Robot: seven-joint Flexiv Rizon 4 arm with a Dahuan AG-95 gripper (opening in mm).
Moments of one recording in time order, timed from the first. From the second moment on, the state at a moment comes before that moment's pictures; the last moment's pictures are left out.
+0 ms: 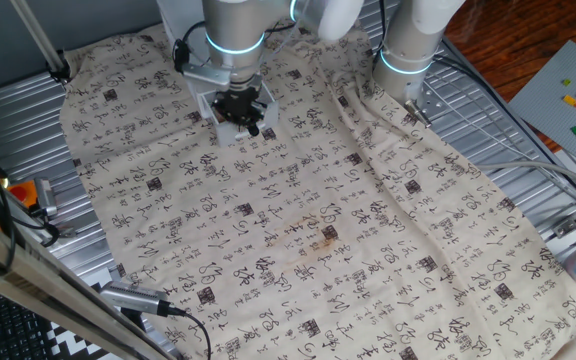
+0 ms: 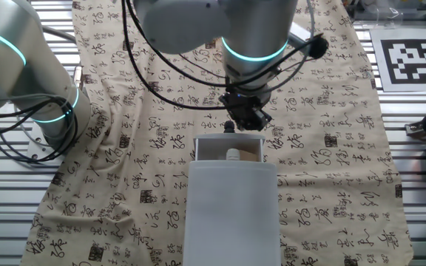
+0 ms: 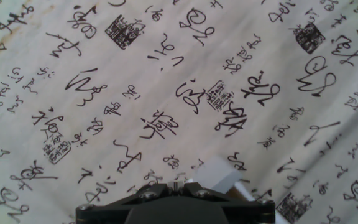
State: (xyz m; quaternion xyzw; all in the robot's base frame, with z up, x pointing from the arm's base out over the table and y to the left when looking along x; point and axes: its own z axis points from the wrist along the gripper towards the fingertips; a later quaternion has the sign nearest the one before) arm 0.430 -0.038 0.082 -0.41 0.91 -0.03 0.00
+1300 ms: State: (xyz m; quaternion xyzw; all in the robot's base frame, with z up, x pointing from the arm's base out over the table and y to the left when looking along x) arm 0.408 -0.089 0.090 -0.49 0.87 -0.06 -0.02
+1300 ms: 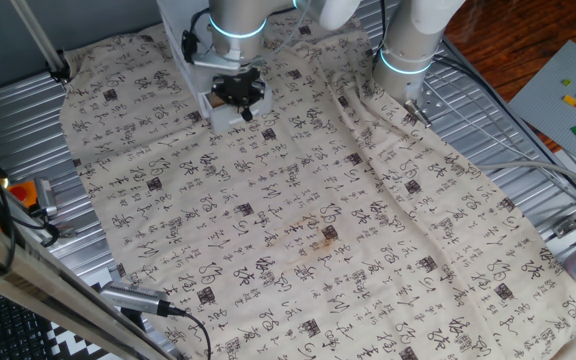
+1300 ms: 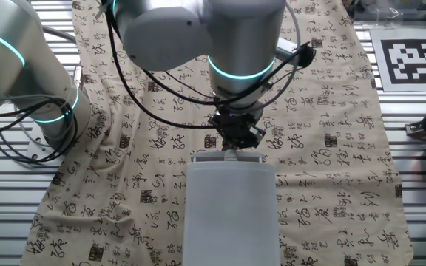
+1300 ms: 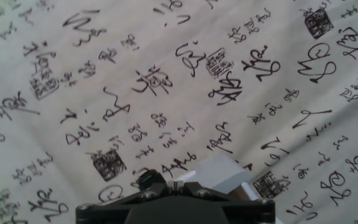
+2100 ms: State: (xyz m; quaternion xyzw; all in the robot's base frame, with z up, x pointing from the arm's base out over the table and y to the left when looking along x) arm 0.412 -0.051 0.090 -0.45 0.89 -0.05 -0.01
